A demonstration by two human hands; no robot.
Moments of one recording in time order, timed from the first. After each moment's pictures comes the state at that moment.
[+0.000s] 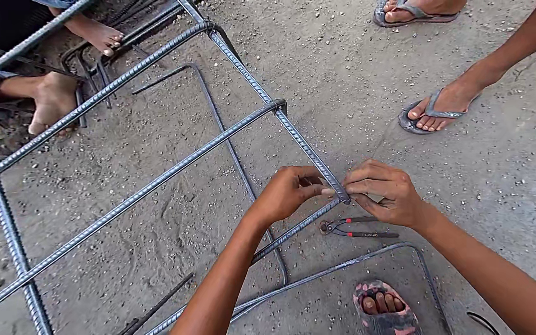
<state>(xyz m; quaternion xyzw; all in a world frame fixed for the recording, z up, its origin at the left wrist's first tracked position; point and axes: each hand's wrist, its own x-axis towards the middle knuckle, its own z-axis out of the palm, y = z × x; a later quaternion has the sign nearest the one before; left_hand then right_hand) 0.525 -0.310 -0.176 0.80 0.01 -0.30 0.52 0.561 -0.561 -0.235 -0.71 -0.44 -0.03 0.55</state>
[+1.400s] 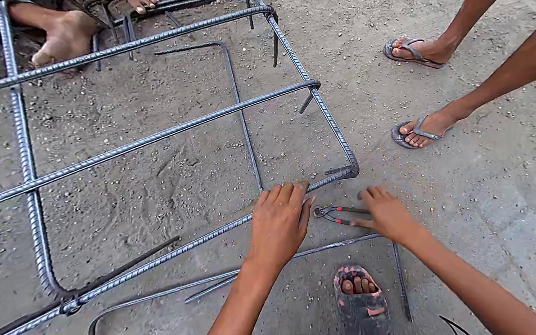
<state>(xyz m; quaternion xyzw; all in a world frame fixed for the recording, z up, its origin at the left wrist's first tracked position) 0.379 -0.327 -0.163 0.98 0.02 0.09 0.18 0.490 -0.592 -0.234 -0.88 -0.31 0.36 0.07</state>
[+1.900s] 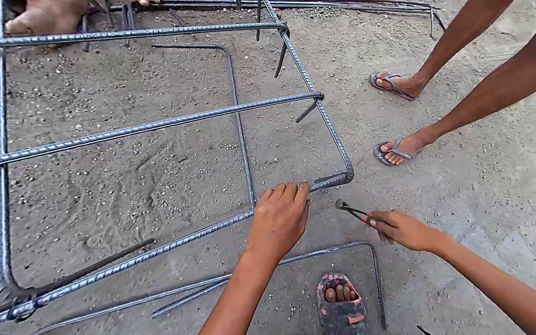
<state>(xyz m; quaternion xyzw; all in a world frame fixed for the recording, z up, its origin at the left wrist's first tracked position) 0.375 -0.321 -0.172 0.98 -0.01 0.14 0.15 0.508 -0.625 -0.167 -0.81 -0.24 0.53 0.09</state>
